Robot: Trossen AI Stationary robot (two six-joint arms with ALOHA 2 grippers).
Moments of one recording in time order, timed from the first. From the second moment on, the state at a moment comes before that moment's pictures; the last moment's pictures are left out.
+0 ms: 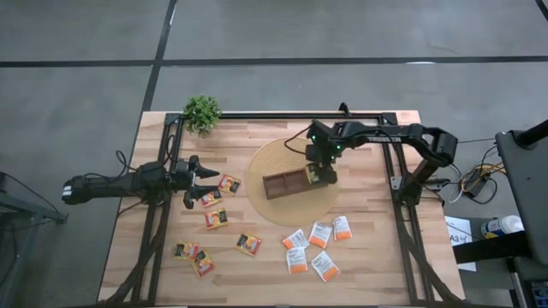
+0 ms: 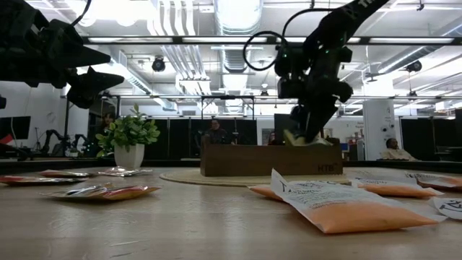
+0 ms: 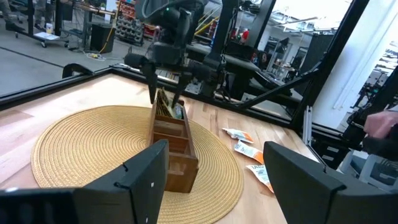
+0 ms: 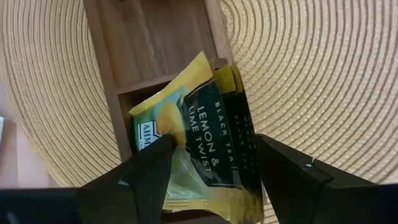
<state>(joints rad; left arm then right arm) 0.05 0.09 0.01 0.02 -0.01 -0.30 -0.41 1.66 1.07 -0.70 -0.26 -0.34</state>
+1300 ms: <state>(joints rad) 0.05 0.09 0.01 0.02 -0.01 -0.30 -0.29 1.64 1.07 -0.70 -0.16 -0.23</state>
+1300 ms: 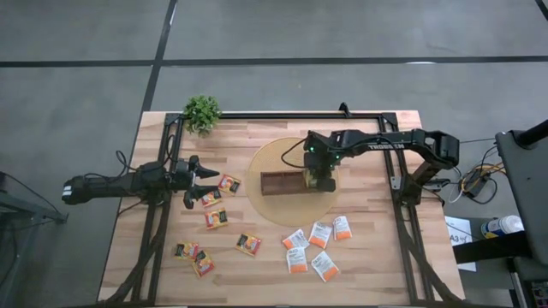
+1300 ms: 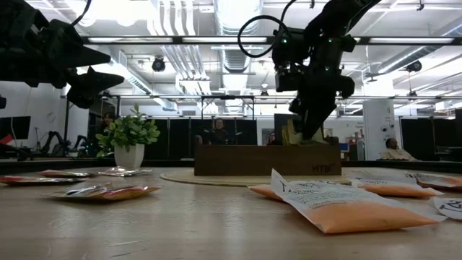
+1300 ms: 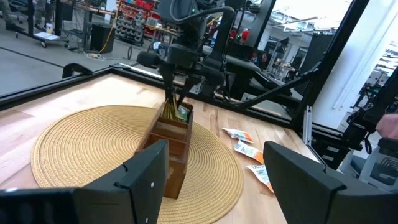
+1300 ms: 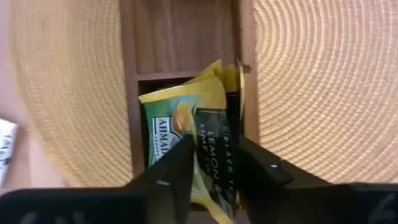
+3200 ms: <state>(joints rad) 0.05 0.09 0.01 0.02 -0.01 -0.30 -0.17 1.64 1.01 -0.69 0.05 -0.10</state>
